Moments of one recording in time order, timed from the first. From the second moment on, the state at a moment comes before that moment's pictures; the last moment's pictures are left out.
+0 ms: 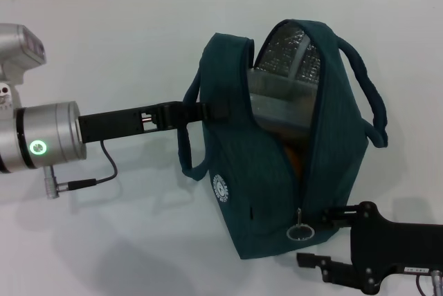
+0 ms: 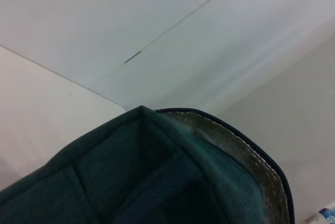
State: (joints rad) left arm -0.51 -2.08 0.70 0.50 1.84 1.70 -1.92; right arm 0.32 2.02 -1.47 -0.51 -1.38 -1.54 0.90
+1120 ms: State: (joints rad) left arm -0.51 -2.08 0.70 0.50 1.84 1.70 -1.92; right arm 0.33 2.02 -1.49 -0.48 -1.33 -1.52 0.91
